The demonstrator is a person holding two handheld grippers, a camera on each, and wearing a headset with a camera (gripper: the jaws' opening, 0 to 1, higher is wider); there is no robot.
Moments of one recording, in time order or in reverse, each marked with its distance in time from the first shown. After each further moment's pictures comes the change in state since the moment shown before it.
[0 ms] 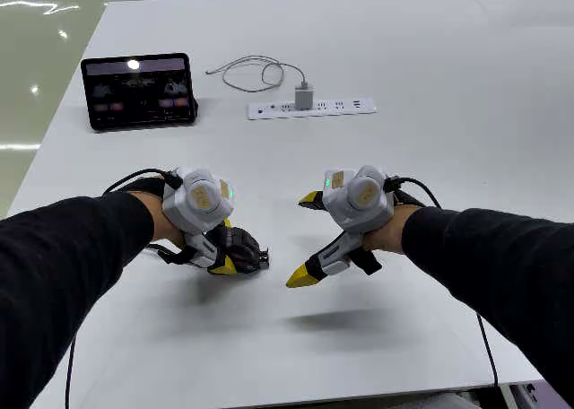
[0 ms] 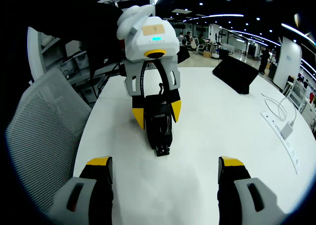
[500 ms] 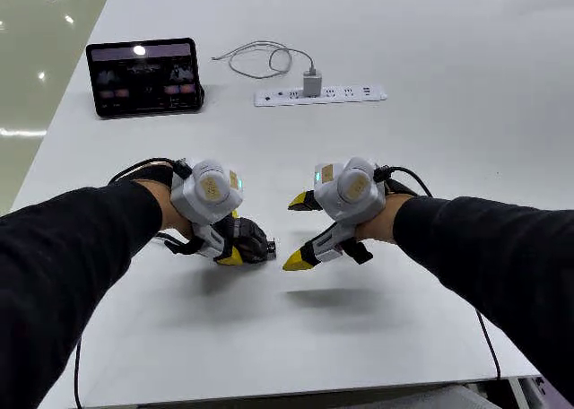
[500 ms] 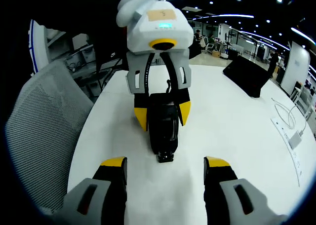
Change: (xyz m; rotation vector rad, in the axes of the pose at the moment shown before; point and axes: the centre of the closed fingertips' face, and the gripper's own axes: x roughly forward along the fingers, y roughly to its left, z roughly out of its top) left arm 0.001 -0.002 -0.001 0.004 0.008 -0.004; right arm 0.026 0.009 0.001 -0.059 0.029 0.060
